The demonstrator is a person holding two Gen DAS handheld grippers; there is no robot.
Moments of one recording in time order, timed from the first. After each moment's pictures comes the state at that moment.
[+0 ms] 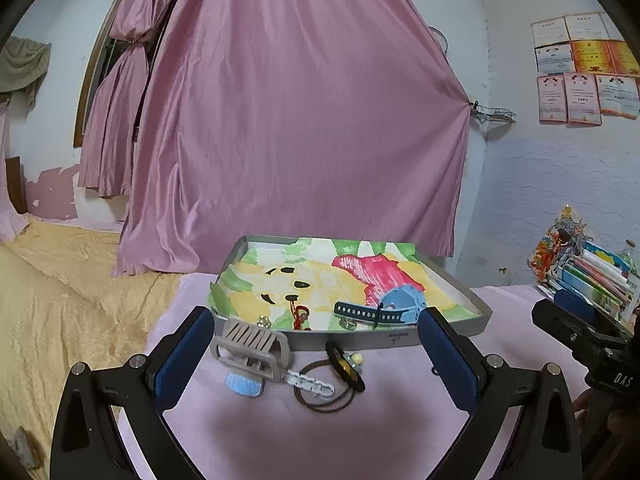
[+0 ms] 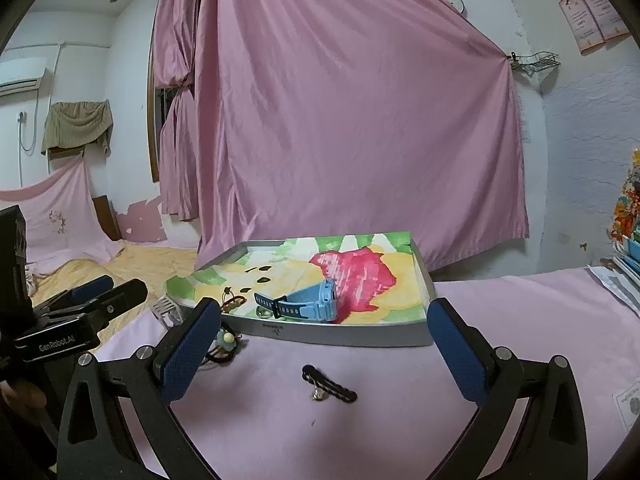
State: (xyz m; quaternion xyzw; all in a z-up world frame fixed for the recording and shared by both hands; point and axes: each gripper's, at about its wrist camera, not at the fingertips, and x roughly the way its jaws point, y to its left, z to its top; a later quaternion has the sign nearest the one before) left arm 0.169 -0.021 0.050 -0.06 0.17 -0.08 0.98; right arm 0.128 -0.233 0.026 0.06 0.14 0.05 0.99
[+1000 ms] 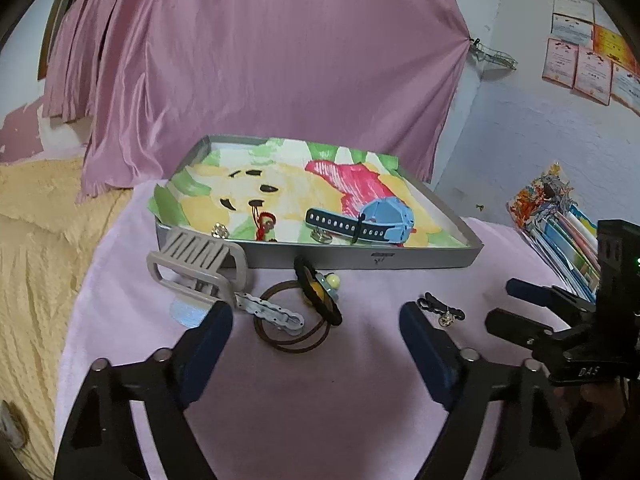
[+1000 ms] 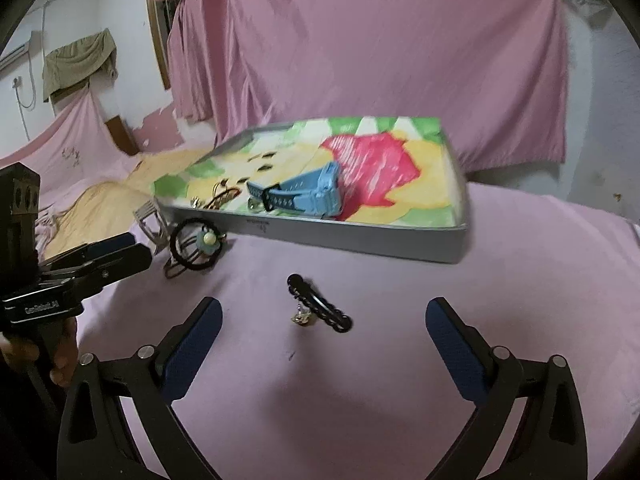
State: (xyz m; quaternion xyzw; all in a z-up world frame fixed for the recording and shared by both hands) left arm 0.210 -0.034 0.015 -0.08 0.34 -0.14 0.93; right arm 0.198 -0.238 -0.017 0.04 0.36 0.12 0.92
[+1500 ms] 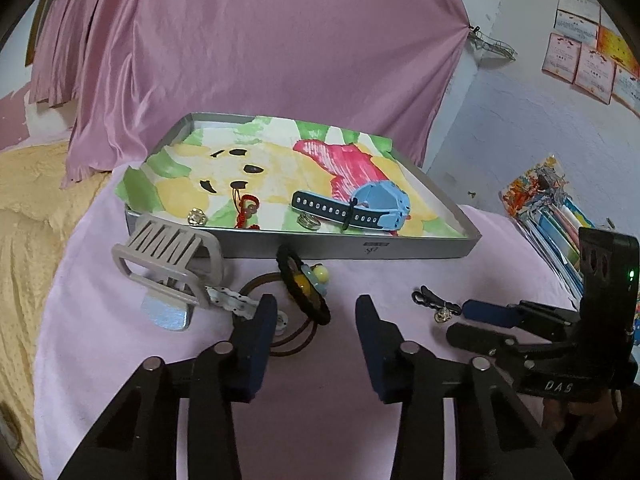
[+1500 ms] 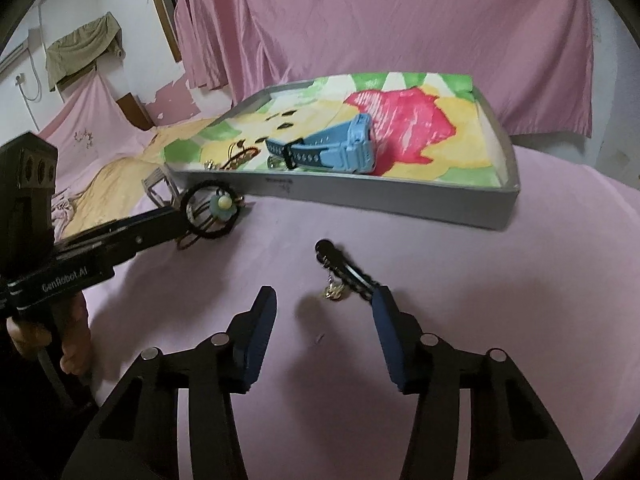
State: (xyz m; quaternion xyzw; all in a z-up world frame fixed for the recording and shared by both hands) left arm 0.226 -0.044 0.008 -0.09 0.37 -0.16 0.91; right arm 0.208 -0.220 -0.037 0.05 0.42 0.16 0.89
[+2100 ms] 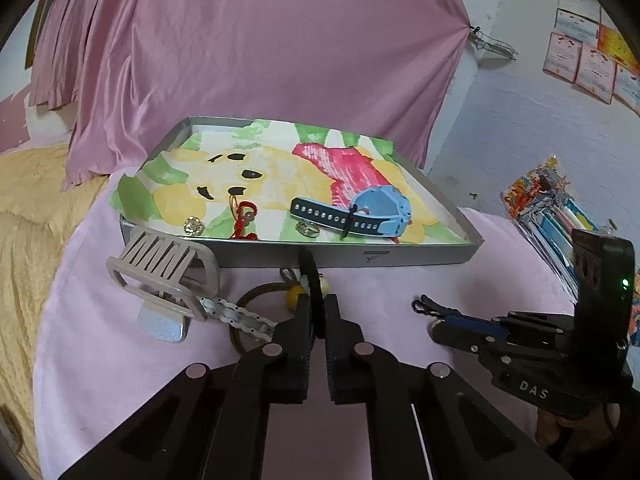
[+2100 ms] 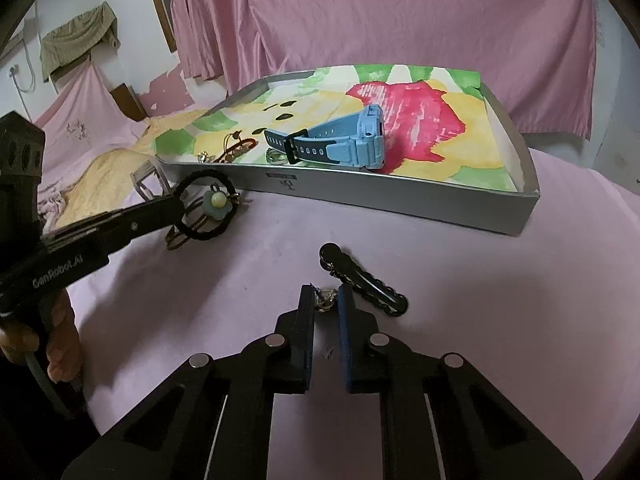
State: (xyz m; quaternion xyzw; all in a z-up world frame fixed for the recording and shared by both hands) left arm 0.231 -0.046 0.010 -0.08 0.36 -0.17 0.91; right arm 0.217 -0.209 -0.038 0.04 0.42 0.15 0.89
